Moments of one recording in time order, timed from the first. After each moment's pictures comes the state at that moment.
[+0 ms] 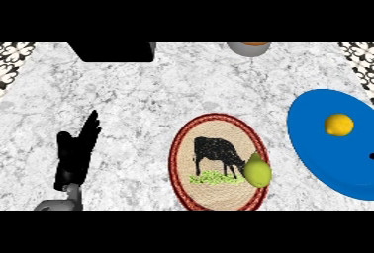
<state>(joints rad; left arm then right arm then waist) -0.03 0.12 -0.01 -1.49 -0.07 0.14 0.24 -0.30 -0.58 -0.59 -0.79 0.12 0.43 -0.51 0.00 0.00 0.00</state>
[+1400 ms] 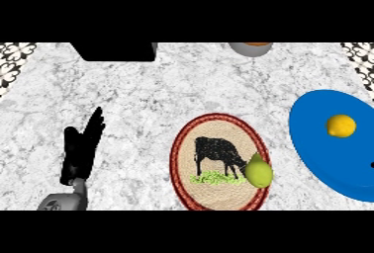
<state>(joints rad) -0.06 0.09 0.01 -1.45 -0.10 0.12 0.23 -0.38 -0.70 -0.50 -0.36 0.20 0.20 -0.75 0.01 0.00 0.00</state>
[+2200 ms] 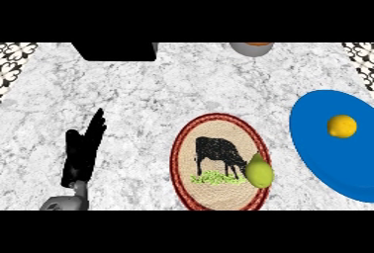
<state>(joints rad) -0.05 0.08 0.00 -1.47 -0.12 0.12 0.23 -0.35 -0.79 -0.55 -0.18 0.15 0.17 -0.87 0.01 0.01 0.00</state>
